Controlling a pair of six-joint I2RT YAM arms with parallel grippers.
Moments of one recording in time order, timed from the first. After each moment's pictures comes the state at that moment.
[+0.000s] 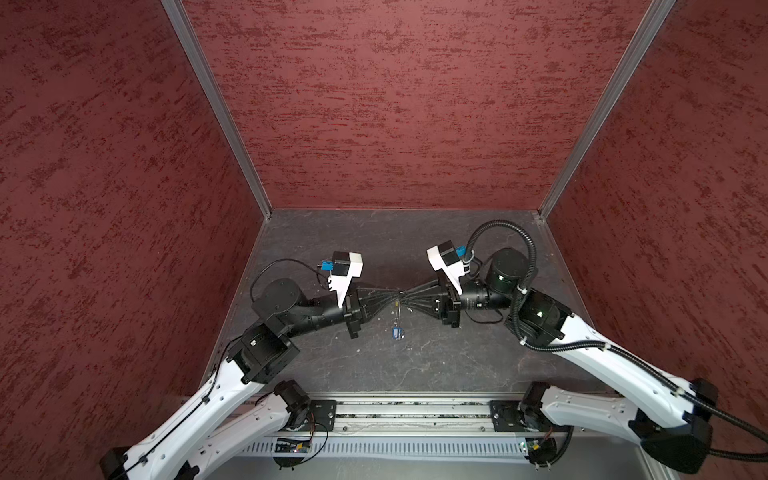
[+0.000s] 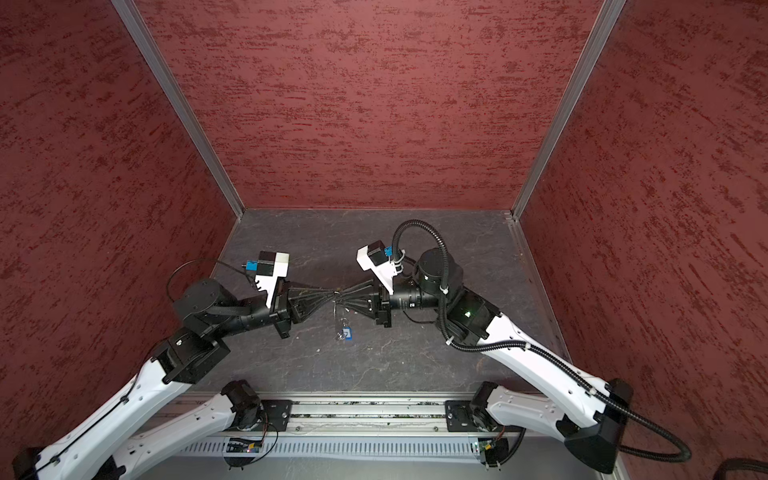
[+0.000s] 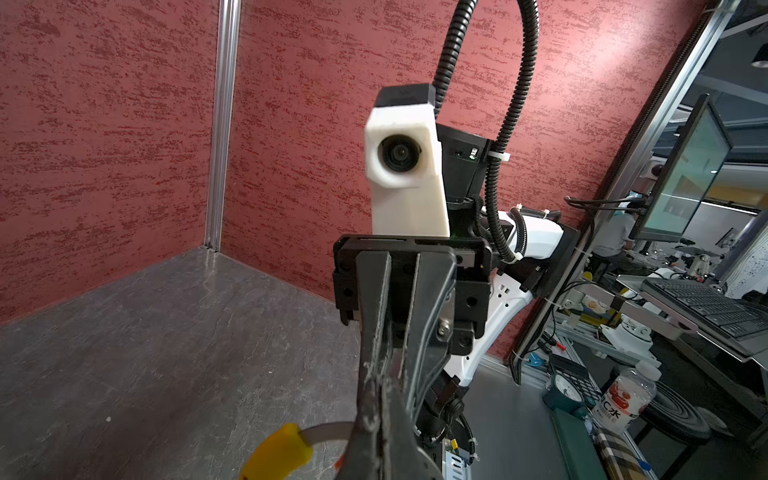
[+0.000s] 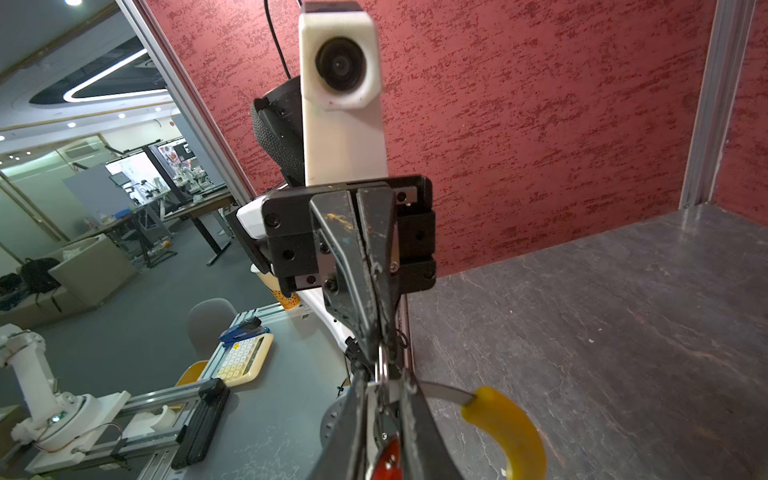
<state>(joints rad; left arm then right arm) -0.73 0.71 0.89 -0.07 0.58 -0.36 0.86 1.08 1.09 -0.03 -0.76 0.31</state>
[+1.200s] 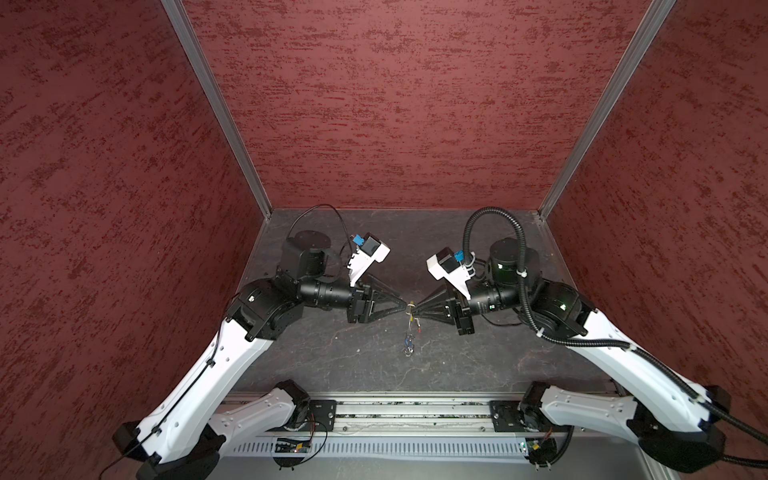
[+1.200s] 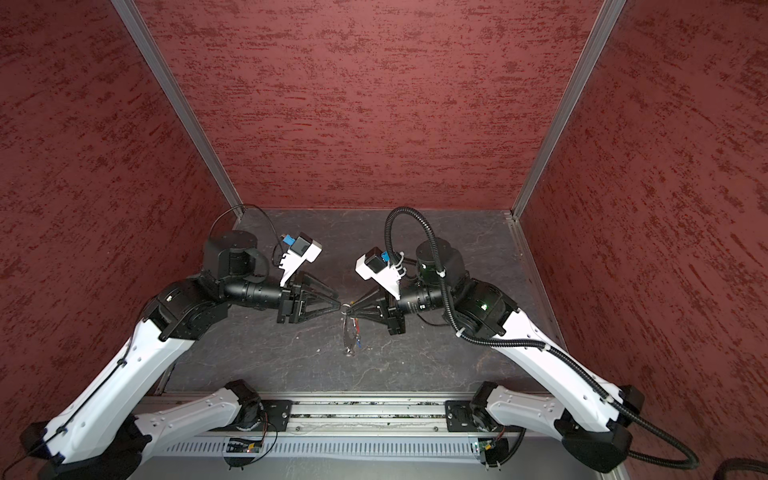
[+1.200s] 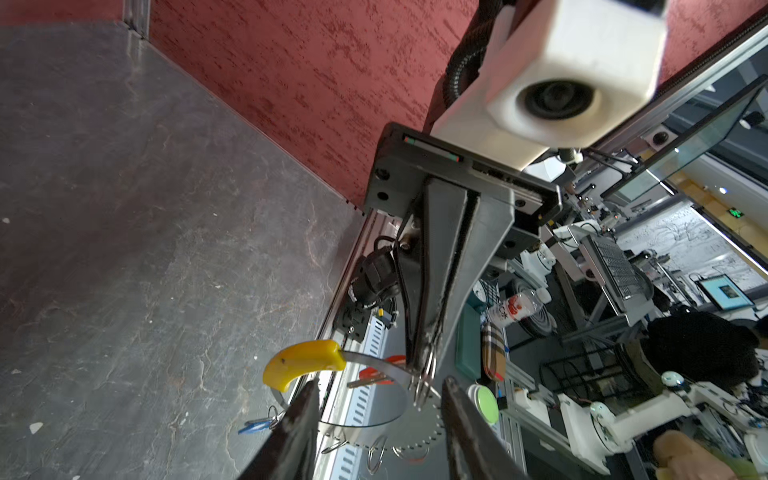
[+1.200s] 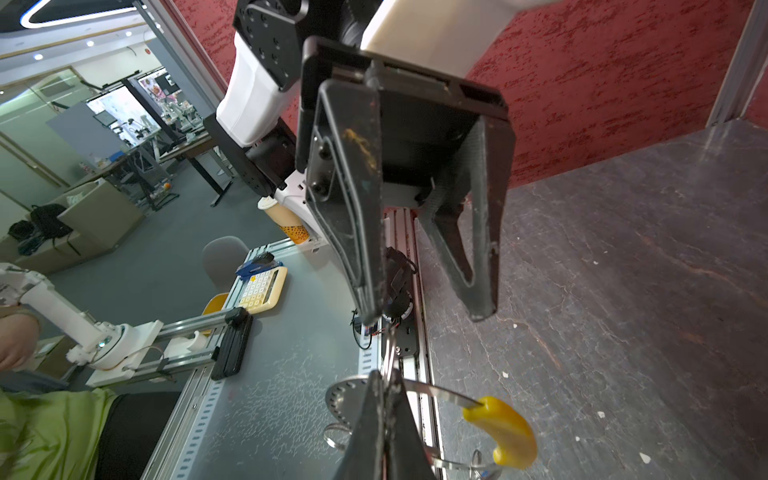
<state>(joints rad) -0.62 1.03 1.38 -0.85 0.88 -0.28 0.84 1.10 1.31 -0.56 -0.83 0.10</state>
